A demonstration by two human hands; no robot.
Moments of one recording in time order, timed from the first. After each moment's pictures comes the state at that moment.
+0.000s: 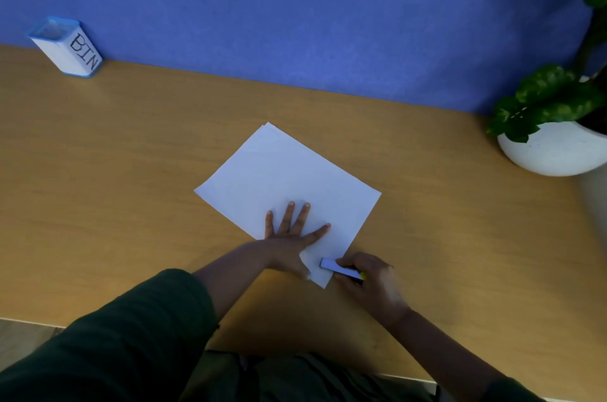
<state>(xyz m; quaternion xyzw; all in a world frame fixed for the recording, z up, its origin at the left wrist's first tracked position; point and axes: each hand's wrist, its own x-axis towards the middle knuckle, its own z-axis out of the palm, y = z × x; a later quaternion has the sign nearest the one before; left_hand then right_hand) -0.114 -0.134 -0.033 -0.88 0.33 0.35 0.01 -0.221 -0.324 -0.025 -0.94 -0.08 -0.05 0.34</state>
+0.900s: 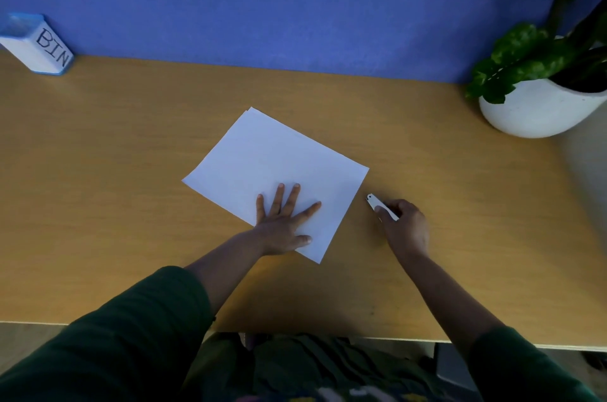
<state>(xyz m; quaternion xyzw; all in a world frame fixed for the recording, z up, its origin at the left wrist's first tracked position) -0.122 -0.132 -0.046 -0.91 0.31 0.28 -0.01 -0.191 -0.368 -0.021 -0.88 0.32 -0.03 0.36</state>
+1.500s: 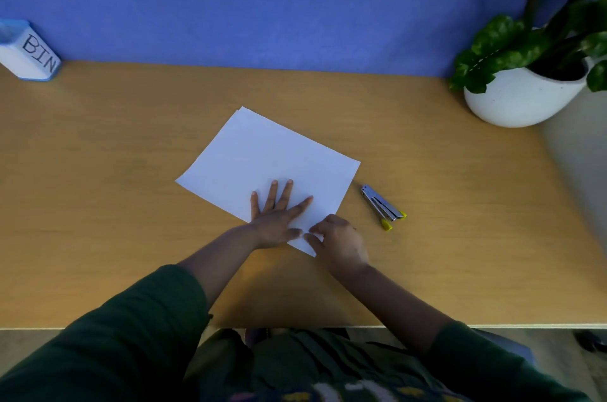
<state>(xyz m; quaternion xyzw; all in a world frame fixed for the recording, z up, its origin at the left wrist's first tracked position) -0.119 -0.132 -0.047 -0.91 0.31 0.28 -0.02 -0.207 -0.273 -0.018 -0.96 0.08 0.07 0.27</state>
